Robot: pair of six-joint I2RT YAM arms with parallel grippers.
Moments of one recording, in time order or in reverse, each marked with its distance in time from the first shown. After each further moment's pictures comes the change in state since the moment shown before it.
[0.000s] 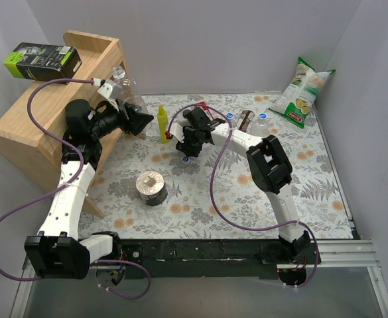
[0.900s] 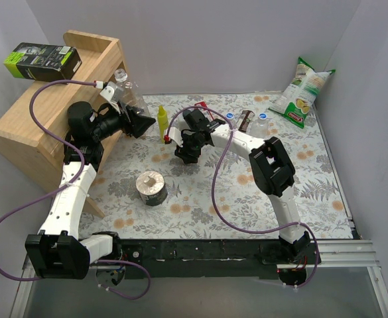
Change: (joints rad) left arm -0.005 -0.001 -0.041 0.037 0.034 -0.019; right arm 0.026 -0.057 -0.031 -0.082 -0.103 -0.017
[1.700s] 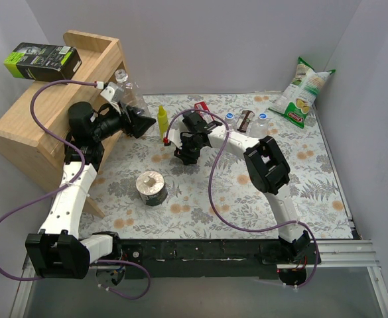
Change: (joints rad) left arm -0.001 0.003 -0.005 0.007 0.000 -0.001; right arm 0.002 0.062 0.021 0.011 0.002 0.004
